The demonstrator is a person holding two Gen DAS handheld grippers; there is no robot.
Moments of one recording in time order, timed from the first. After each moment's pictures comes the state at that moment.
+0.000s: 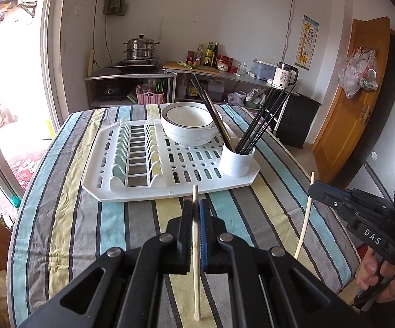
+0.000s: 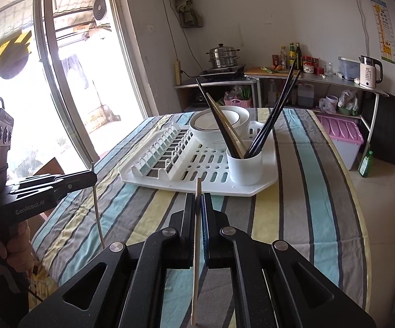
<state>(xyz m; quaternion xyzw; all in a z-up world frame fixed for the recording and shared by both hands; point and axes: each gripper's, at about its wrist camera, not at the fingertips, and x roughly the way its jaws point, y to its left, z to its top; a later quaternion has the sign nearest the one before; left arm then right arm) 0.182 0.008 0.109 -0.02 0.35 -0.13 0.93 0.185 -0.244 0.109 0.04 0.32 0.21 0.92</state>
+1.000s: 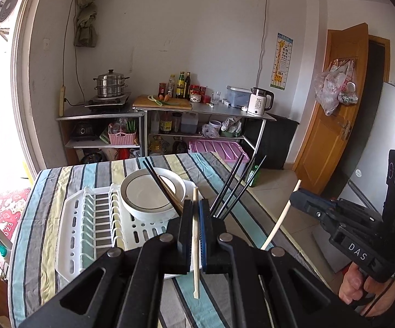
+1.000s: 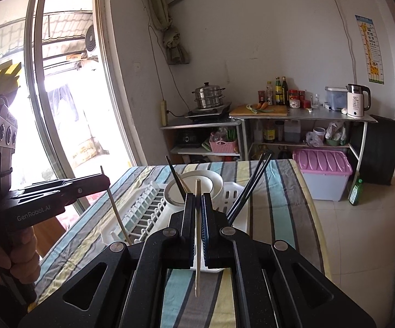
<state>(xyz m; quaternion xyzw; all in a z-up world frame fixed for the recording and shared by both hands) 0.268 -0.053 0.189 -0.01 0.28 -0.19 0.94 0.259 -0.282 0.181 0.06 0.24 0.17 0.95</state>
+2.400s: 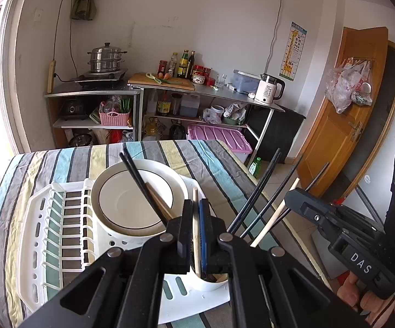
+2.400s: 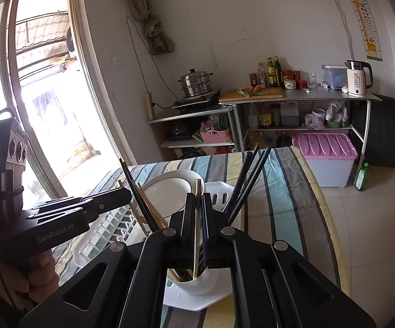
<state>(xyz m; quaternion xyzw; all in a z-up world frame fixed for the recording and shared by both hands) 0.363 -0.080 0.128 -0.04 0.32 -0.19 0.93 0.349 -0.289 0.130 0.10 0.28 0.16 0.94</state>
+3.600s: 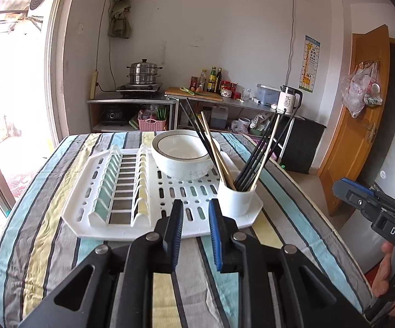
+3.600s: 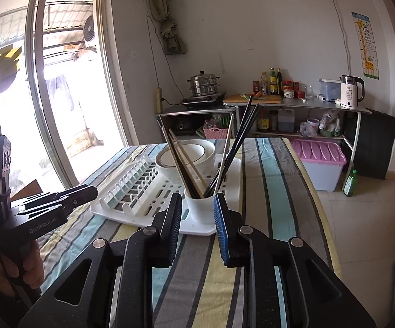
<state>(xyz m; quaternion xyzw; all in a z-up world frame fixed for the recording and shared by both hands) 0.204 -0.024 0.089 -0.03 0.27 -0.10 0.96 0.197 -0.278 0.112 0.04 0.25 0.16 0.95</state>
